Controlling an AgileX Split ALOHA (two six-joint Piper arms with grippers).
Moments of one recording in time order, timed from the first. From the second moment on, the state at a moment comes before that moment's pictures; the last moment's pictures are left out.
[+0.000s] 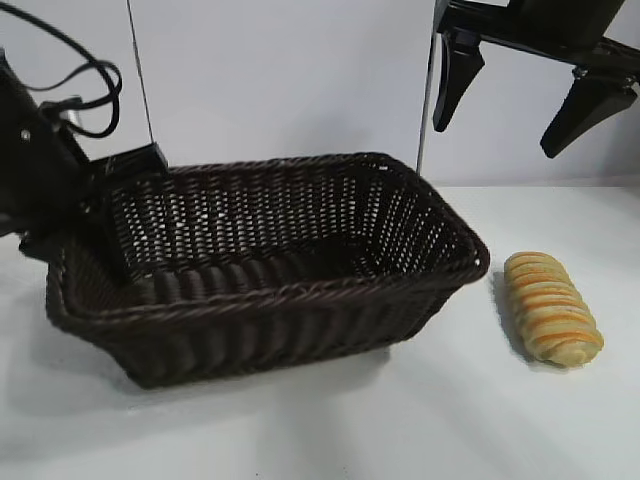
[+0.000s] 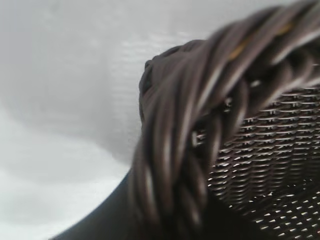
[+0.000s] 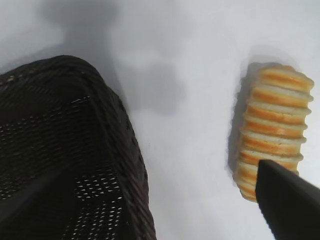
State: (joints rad) left arm -0.27 1.88 -1.45 -0.32 1.02 -0.09; right arm 0.23 1.76 -1.52 0.14 1.05 0.19
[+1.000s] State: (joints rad) left arm -0.27 2.18 -1.69 -0.31 1.09 -0.07; right arm 0.23 1.76 -1.52 0.14 1.06 0.19
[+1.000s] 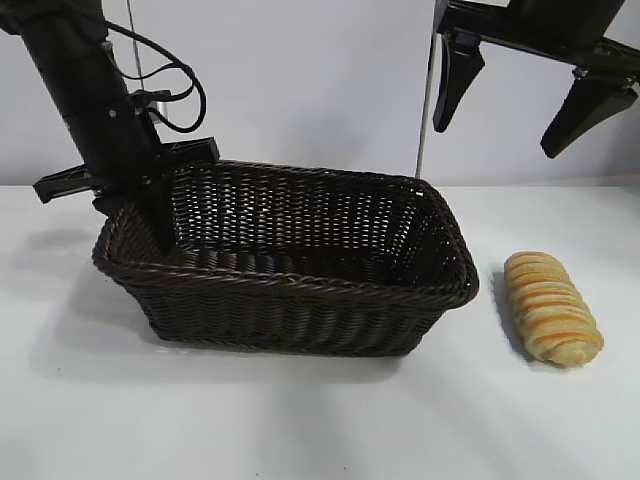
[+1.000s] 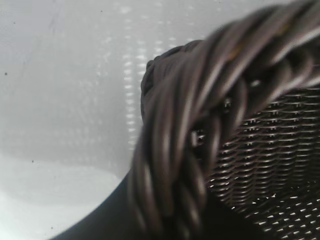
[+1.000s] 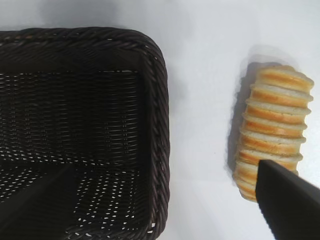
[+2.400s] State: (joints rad) left arm -0.27 1.67 -1.50 -0.23 1.18 -0.17; right arm 0.23 1.76 -1.52 0.14 1.09 0.19
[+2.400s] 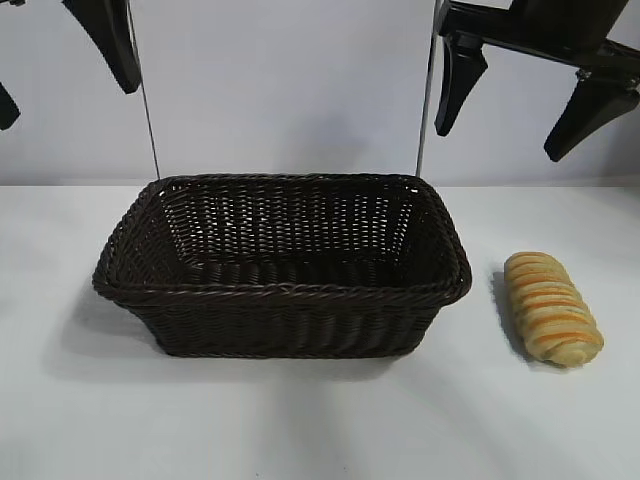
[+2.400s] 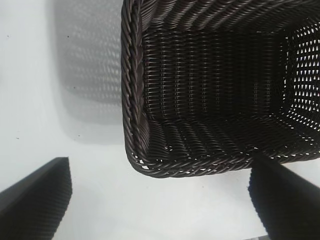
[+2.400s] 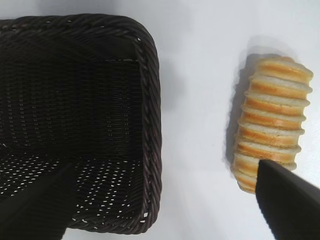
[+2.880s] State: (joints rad) left arm -0.28 1.67 -1.40 -0.31 1.08 -0.24; right arm 0.23 1.76 -1.52 0.14 1.10 0.19
